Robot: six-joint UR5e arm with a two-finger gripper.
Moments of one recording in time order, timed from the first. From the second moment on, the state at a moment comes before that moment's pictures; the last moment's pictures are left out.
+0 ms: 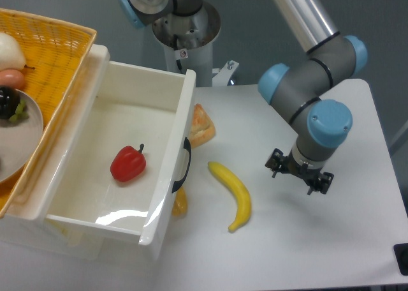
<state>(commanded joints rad) 2.65 -2.02 -1.50 -1.17 1.45 0.95</state>
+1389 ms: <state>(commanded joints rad) 2.57 -1.94 -1.53 -1.48 1.12 0.85</state>
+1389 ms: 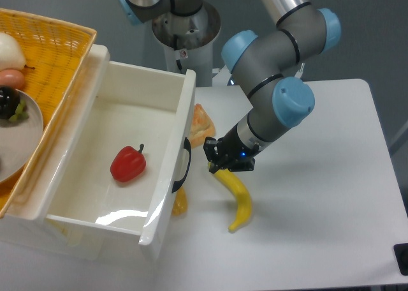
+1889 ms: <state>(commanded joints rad) 2.56 -1.90 -1.53 -1.56 1.08 0.85</state>
